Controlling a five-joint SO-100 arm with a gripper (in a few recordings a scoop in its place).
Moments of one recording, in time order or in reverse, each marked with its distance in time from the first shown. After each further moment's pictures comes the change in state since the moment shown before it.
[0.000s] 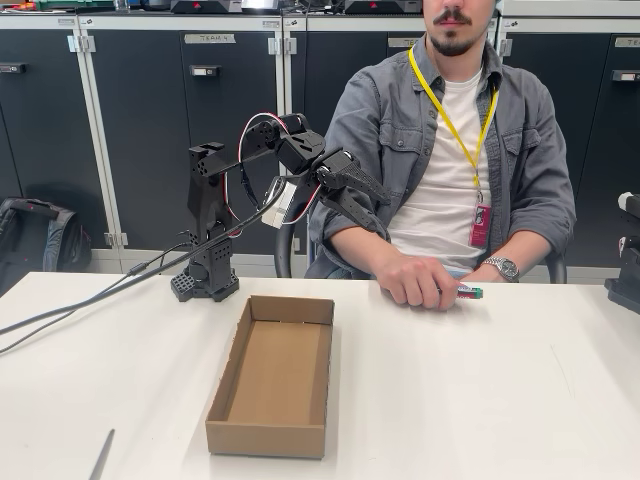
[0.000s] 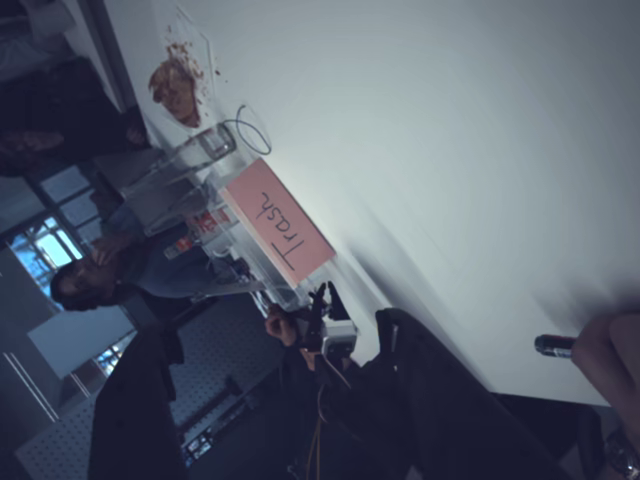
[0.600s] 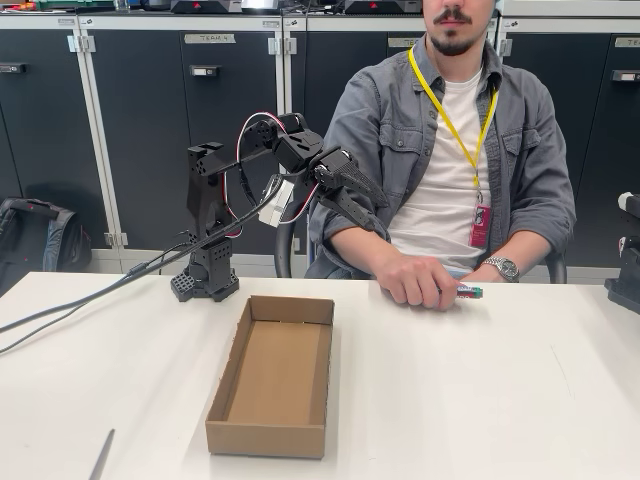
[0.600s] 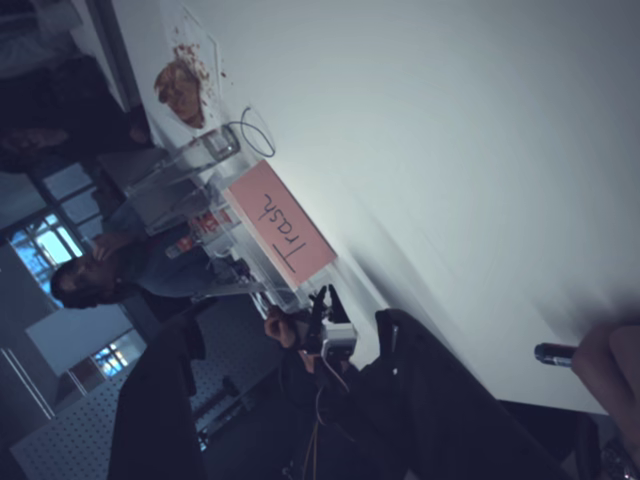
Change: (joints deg) arm 0.4 0.8 0.8 -0.4 -1.3
